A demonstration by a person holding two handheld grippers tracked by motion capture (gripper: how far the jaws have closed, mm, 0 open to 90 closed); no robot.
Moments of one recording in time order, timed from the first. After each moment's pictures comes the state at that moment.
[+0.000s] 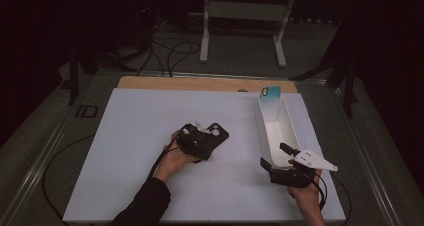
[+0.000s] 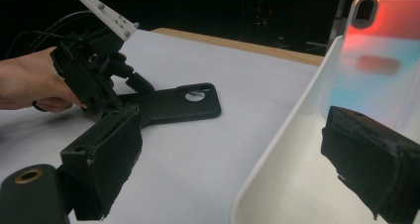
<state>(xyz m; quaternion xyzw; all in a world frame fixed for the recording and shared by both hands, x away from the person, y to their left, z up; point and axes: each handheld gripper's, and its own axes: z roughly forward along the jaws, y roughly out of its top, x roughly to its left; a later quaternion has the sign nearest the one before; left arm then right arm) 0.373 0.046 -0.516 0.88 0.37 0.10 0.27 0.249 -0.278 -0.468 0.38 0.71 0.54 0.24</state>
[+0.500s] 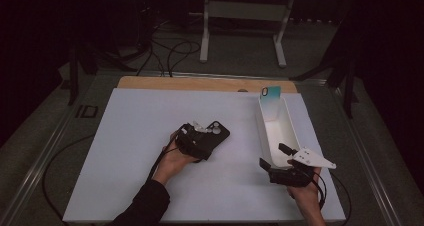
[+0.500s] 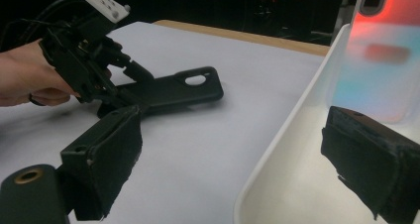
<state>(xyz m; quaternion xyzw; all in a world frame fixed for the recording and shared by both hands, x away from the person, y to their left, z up) 0.365 0.051 -0.505 0.87 0.37 0.10 0.31 0.252 -0.277 -0.468 0.39 0.72 0.53 0.23</state>
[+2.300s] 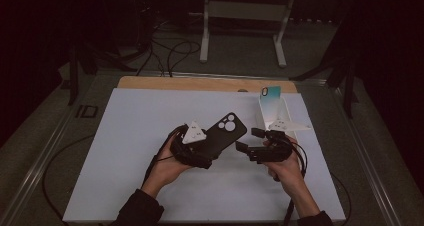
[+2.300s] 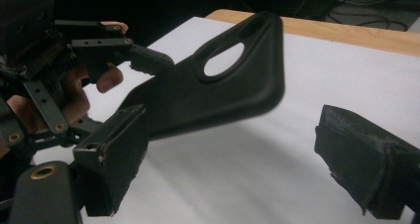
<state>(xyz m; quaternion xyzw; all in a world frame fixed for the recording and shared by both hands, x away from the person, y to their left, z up) 0.301 0.057 -0.425 0.85 0.25 0.15 0.45 0.300 -0.216 -0.412 0.38 0.75 0.53 0.09</state>
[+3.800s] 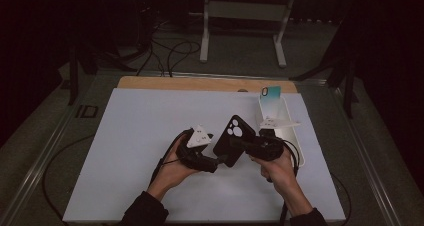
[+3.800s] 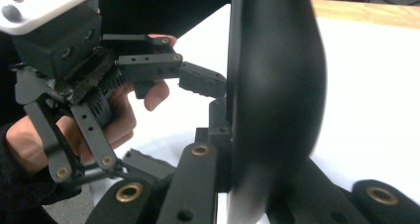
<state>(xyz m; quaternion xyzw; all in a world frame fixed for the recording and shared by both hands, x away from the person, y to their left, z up) 0.297 0.046 -0.432 0.84 0.24 0.11 0.47 0.301 -0.195 -0.407 0.36 0.77 0.53 0.02</state>
